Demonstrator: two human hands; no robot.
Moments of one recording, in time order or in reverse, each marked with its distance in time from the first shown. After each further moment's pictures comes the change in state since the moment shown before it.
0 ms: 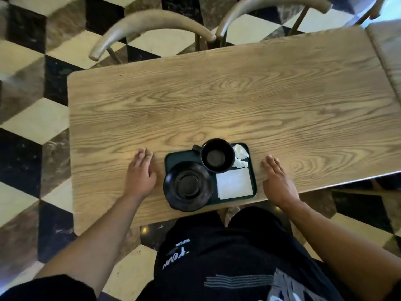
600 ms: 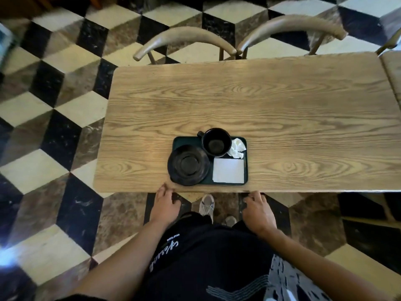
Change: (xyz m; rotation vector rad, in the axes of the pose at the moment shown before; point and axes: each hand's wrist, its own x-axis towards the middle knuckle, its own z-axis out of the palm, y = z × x) left_hand -0.179 0.081 0.078 -0.188 -0.142 -0.360; right_hand -0.096 0.019 0.051 -0.094 -0.115 -0.219
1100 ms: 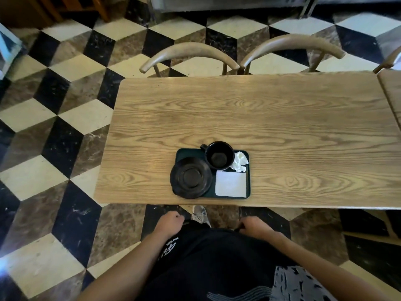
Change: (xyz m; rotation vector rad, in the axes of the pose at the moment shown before) left_hand 0.009 0.000 0.006 -0.113 -0.246 -0.154; right_hand 0.028 -0.009 -0.008 -0.047 -0.484 -0.075
